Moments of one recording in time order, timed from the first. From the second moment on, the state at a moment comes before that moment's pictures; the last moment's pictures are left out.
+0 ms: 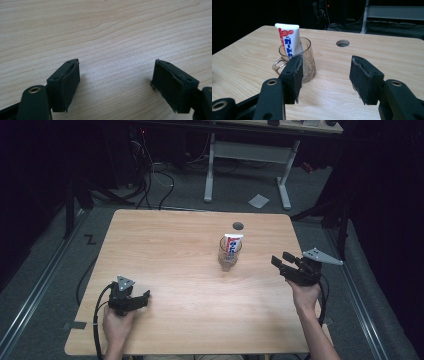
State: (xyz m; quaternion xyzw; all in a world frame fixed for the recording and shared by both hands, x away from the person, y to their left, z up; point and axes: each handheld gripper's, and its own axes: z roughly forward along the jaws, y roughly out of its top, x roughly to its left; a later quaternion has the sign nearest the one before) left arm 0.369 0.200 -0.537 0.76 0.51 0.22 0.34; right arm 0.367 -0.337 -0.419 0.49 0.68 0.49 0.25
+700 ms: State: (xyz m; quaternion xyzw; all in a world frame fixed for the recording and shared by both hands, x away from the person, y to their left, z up) left arm 0.369 0.200 -0.537 0.76 0.51 0.22 0.34; right arm 0.358 -0.344 -0.450 0.52 0.67 0.48 0.23
